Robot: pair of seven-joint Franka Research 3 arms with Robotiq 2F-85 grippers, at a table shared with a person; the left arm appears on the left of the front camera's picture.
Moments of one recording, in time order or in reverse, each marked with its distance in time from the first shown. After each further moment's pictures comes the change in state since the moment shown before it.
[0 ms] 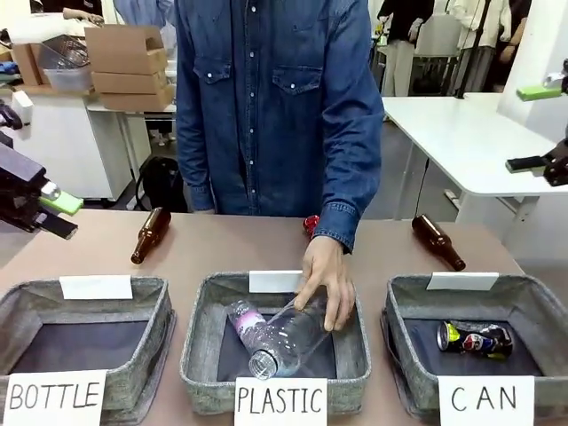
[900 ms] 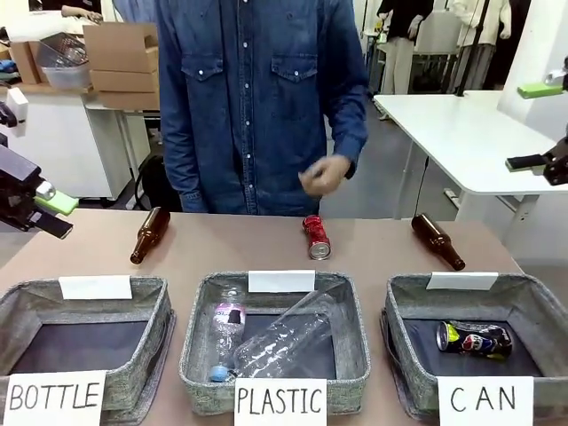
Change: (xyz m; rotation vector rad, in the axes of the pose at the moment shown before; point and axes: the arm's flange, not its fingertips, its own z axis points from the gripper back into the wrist) left arm -0.001 0.002 0.002 0.008 0.001 0.005; right arm 0.000 0.000 0.000 0.001 0.001 0.001
